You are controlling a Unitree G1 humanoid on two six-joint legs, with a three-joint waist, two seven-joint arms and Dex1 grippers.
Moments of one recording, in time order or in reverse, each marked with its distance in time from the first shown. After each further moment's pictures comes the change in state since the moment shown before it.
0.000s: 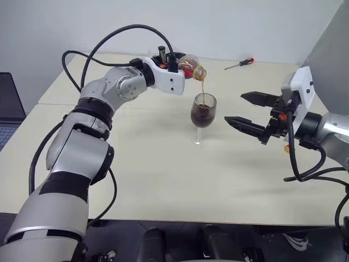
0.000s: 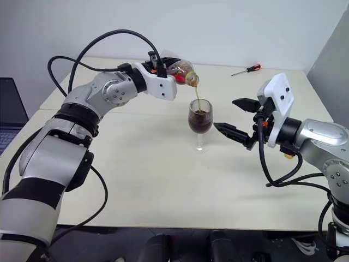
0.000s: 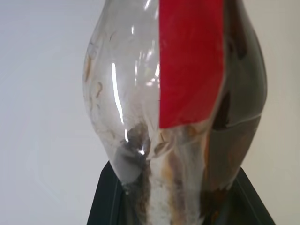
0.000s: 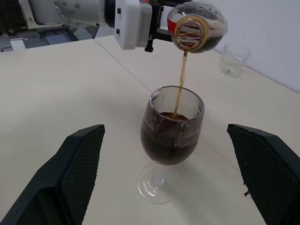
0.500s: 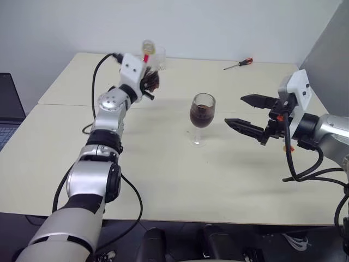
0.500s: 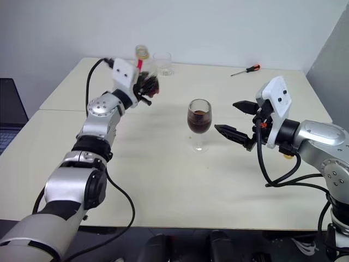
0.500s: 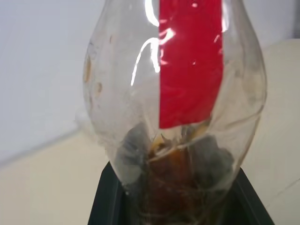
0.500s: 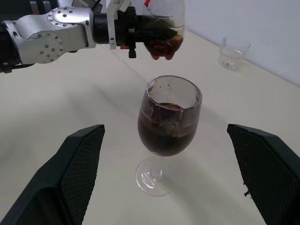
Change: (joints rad) left arm 0.334 -0.108 0.511 -0.250 -0.641 0.675 -0.270; right arm 0.019 0.000 0.017 0.015 -0.040 -0.002 0.020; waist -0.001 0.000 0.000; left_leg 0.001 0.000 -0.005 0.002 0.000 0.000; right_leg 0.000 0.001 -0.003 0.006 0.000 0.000
